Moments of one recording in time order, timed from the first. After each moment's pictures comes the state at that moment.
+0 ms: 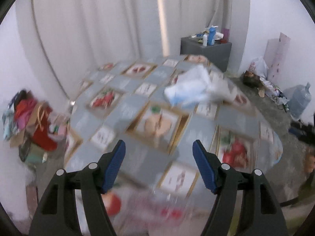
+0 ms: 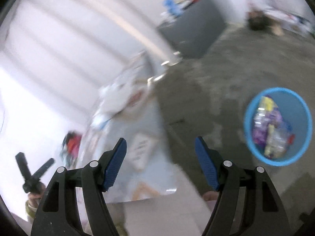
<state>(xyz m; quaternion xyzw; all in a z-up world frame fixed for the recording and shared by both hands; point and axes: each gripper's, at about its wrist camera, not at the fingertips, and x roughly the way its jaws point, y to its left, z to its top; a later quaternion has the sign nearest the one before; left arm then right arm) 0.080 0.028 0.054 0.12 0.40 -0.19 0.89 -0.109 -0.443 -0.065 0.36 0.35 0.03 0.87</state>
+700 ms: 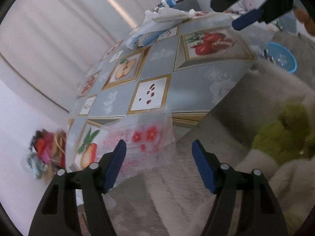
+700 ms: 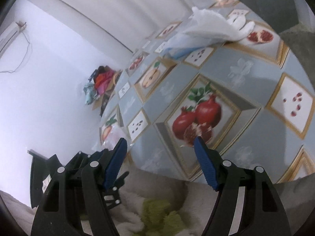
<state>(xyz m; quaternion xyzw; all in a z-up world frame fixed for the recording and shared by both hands) -0.027 0.004 -0.077 0.38 0.35 -0.19 0.84 -0.054 -0.255 -0.057 0.27 0.45 0.21 0.83</state>
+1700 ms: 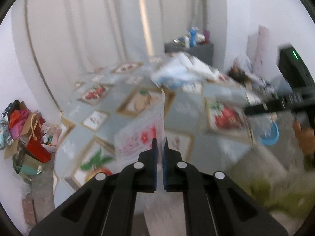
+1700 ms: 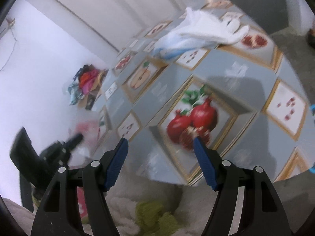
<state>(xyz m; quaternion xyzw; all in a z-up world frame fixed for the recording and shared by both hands) 0.031 0.050 0.013 0.13 0.33 -0.24 0.90 -0.041 -0.250 -0.044 0.23 0.46 0.14 0.85</state>
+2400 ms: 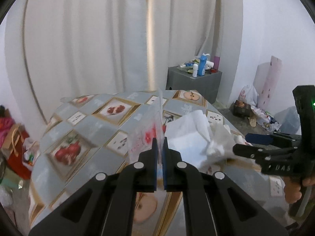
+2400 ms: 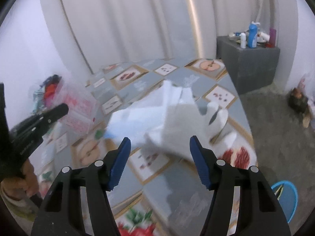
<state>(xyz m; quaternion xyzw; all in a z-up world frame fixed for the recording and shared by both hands) 0.219 -0.058 0.035 0.07 0.30 -0.25 0.92 0.109 -0.277 -0.015 0.09 0.38 0.04 0.92</state>
